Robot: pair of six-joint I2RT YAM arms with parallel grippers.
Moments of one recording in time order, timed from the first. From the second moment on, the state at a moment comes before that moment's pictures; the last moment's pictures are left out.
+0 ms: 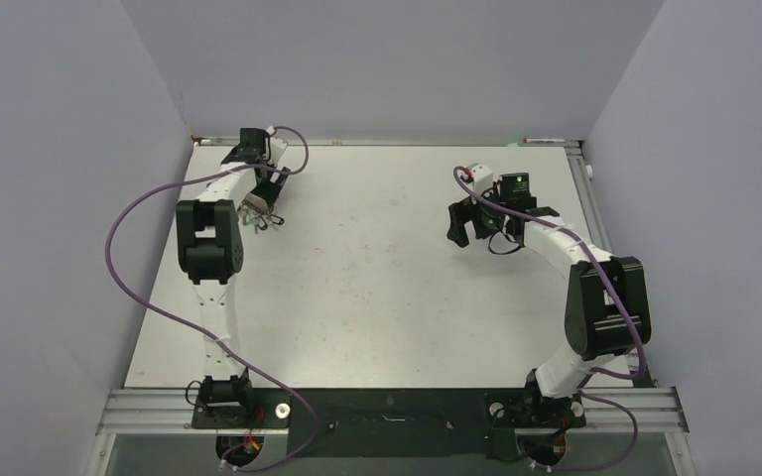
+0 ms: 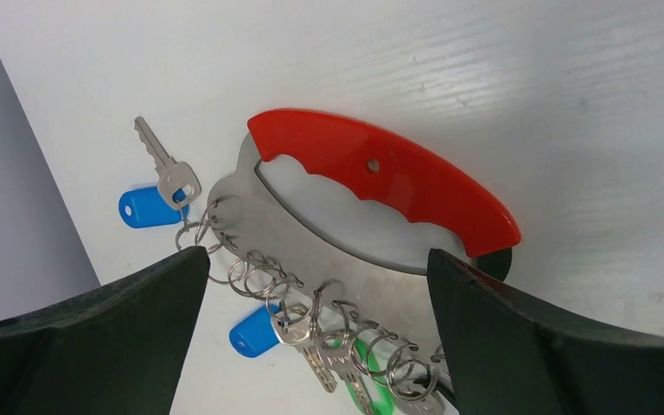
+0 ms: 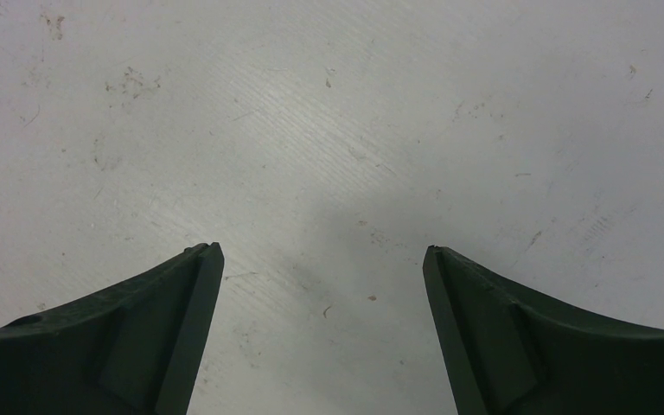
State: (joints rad) left arm -0.02 2.34 1.91 -0.48 -0.24 0.44; right arm 0.16 1.63 1.05 -0.22 -0.44 -0.28
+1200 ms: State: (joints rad) left arm -0.45 1.95 1.63 -0.83 0.38 0.65; right arm 0.12 1.73 1.11 -0.29 -0.62 -0.22
